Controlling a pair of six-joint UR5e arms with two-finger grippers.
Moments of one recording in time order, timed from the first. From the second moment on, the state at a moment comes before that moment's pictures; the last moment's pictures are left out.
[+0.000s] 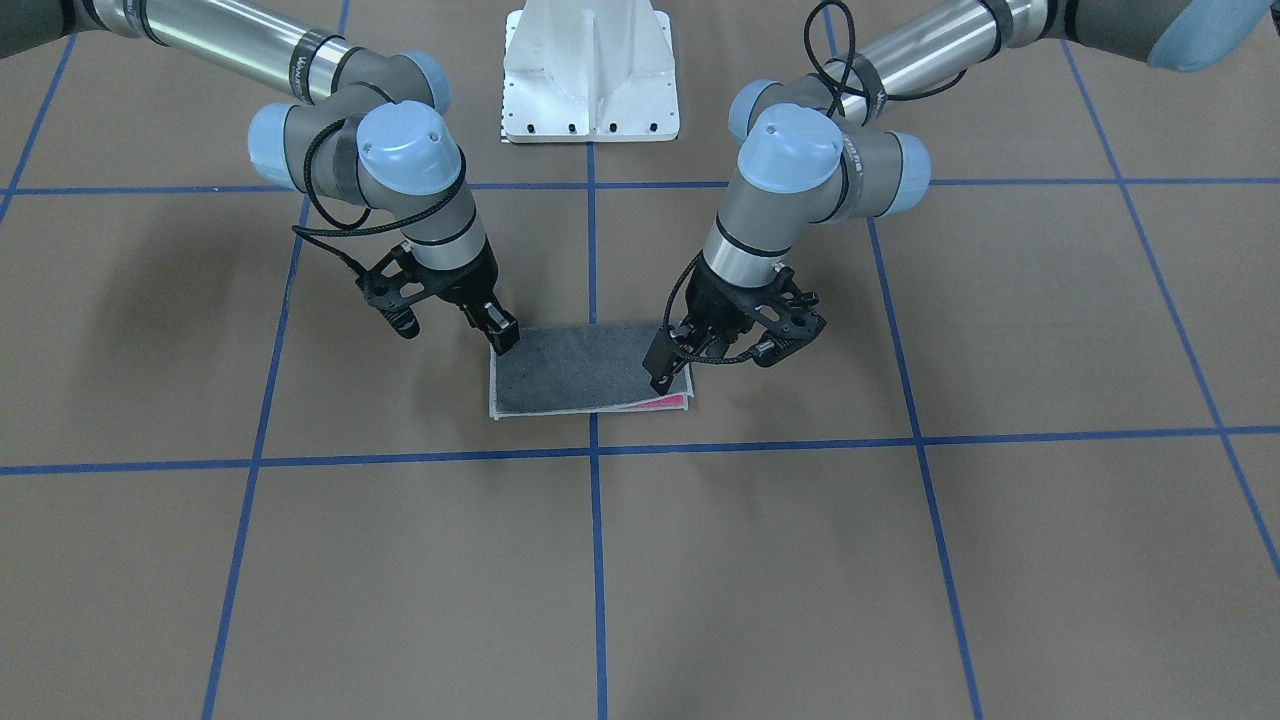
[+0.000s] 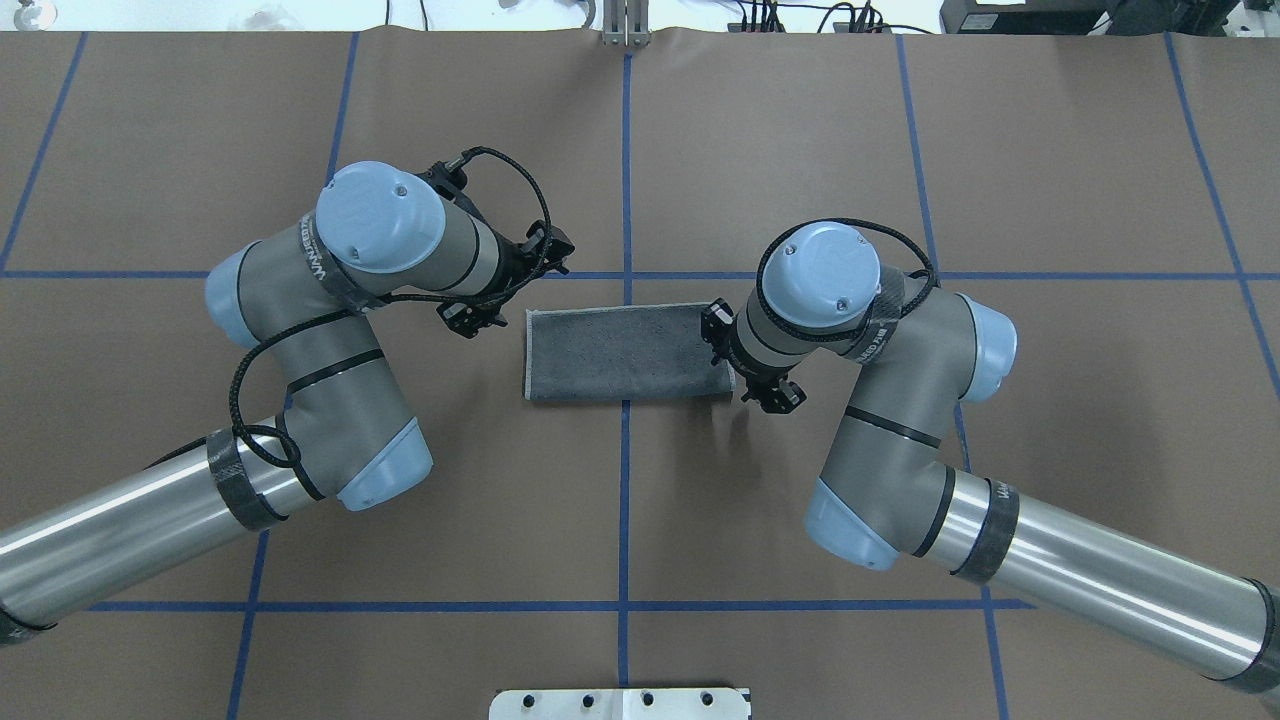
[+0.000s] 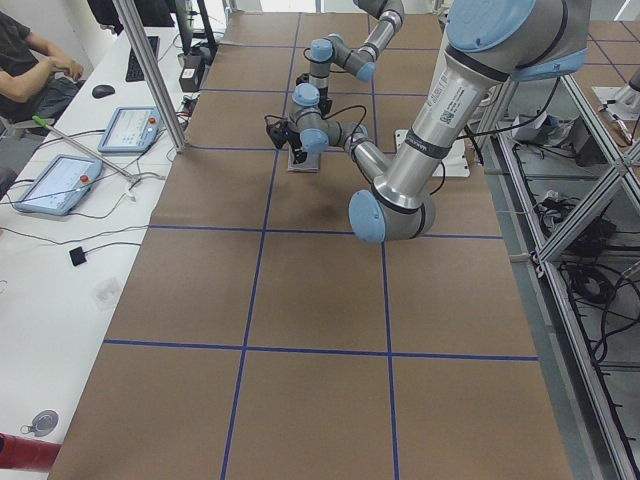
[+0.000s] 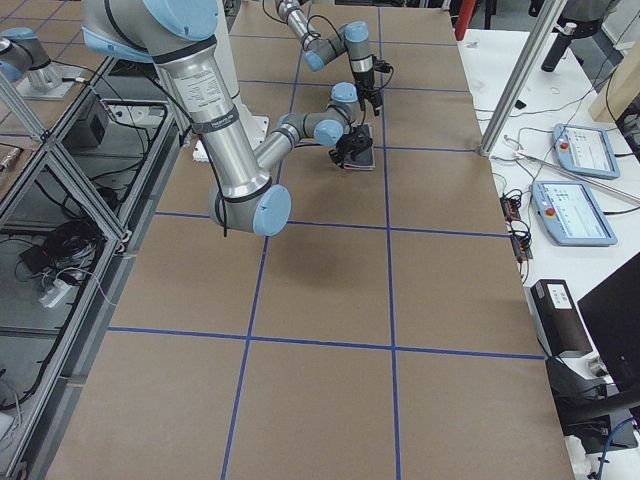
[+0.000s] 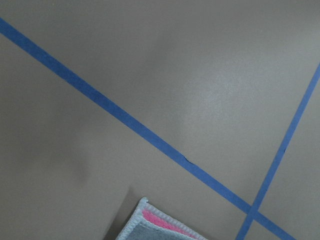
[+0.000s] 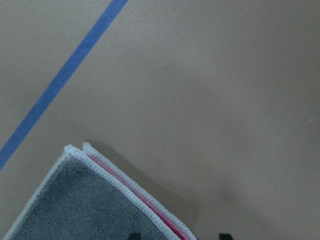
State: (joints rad) left arm -0.62 -2.23 -1.51 -2.02 -1.82 -1.85; right arm 0.54 -1.00 1.60 -1.36 1.88 2.10
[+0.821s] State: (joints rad) left arm -0.62 -2.22 -1.52 -2.01 -1.82 -1.85; right arm 0.54 -1.00 1.59 -1.36 1.89 2.10
